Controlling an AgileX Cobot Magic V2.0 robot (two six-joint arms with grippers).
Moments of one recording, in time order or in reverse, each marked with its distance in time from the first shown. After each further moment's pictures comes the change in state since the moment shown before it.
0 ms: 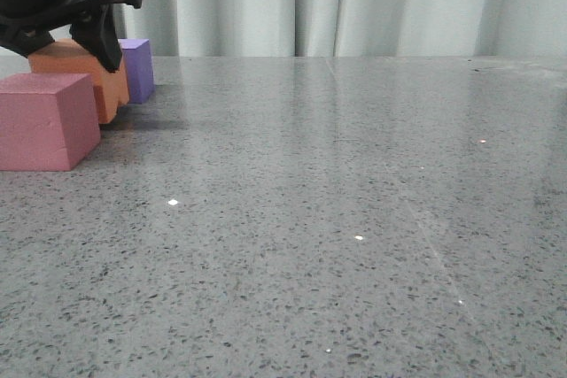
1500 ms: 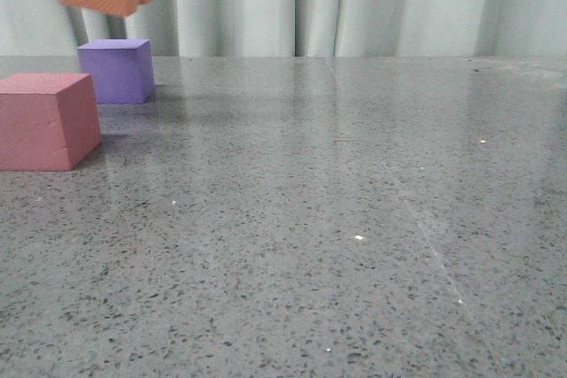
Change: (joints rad) left arm -0.157 -0.003 -0.342 0.149 0.363 -0.004; right arm 0.000 0.000 0.000 0.000 0.000 0.000
